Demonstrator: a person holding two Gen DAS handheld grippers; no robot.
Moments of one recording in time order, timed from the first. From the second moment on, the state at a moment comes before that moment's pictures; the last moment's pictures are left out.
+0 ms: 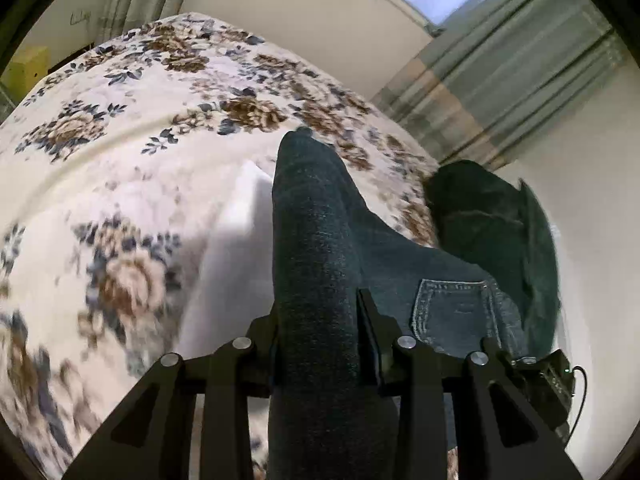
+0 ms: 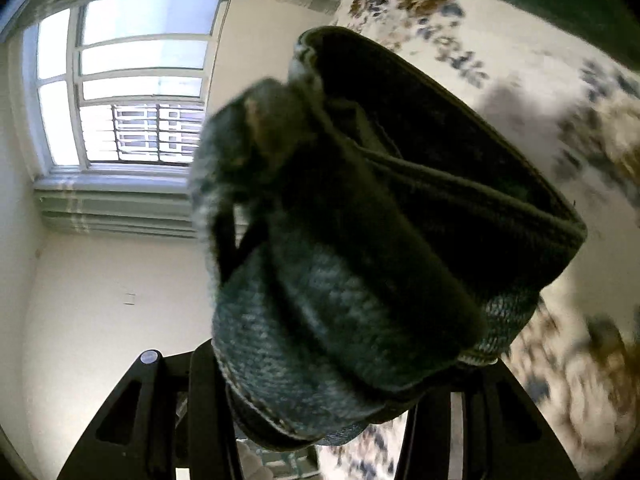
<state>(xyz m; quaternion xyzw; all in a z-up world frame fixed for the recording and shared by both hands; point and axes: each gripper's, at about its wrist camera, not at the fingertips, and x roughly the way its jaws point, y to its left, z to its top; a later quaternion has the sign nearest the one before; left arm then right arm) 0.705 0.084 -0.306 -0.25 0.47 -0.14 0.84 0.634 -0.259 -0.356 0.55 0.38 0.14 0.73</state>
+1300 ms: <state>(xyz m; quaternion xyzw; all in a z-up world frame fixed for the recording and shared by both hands) 0.480 0.045 -0.142 0.01 0.42 -0.01 0.91 0.388 -0.175 -0.102 0.04 0.42 -0.11 0.90</state>
